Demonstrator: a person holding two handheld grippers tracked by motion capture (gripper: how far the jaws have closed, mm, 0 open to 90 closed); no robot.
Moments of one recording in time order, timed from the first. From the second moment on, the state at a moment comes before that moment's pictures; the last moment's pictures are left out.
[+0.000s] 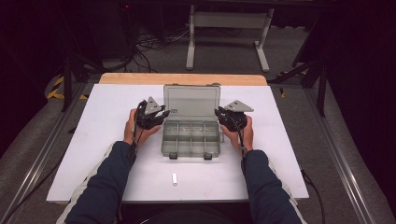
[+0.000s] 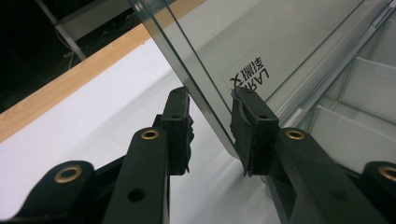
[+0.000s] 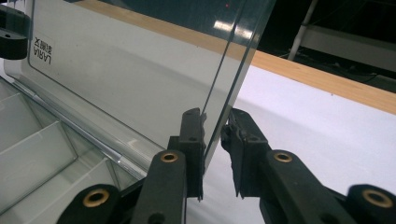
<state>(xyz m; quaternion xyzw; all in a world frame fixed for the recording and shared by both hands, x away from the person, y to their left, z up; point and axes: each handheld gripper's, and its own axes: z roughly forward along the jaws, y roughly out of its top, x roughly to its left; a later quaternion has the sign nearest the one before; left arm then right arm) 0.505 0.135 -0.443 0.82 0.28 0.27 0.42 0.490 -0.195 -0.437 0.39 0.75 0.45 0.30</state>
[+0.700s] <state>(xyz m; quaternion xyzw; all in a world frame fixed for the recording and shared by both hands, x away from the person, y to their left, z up) 0.507 0.136 -0.448 0.82 0.29 0.26 0.43 0.494 -0.197 -0.445 0.40 0.75 0.46 0.27</state>
